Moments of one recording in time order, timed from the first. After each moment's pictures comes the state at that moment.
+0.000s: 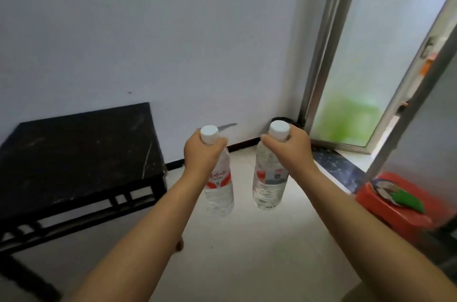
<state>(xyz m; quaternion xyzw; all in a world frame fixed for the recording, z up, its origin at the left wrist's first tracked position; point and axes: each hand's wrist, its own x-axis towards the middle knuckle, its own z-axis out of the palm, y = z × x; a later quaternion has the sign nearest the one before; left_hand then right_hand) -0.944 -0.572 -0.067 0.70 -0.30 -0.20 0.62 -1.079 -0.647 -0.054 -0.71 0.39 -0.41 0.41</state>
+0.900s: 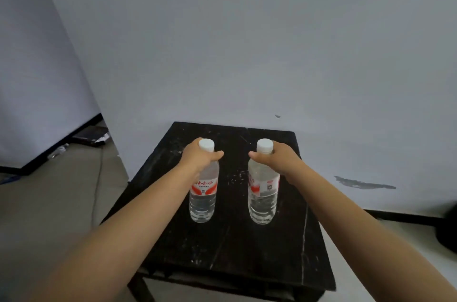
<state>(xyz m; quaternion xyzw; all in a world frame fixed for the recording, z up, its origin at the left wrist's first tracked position) -0.369 -0.490 -0.076 0.86 -0.05 -0.15 0.49 -0.455 -0.634 -0.072 -0.86 0.24 -0.05 0.46</state>
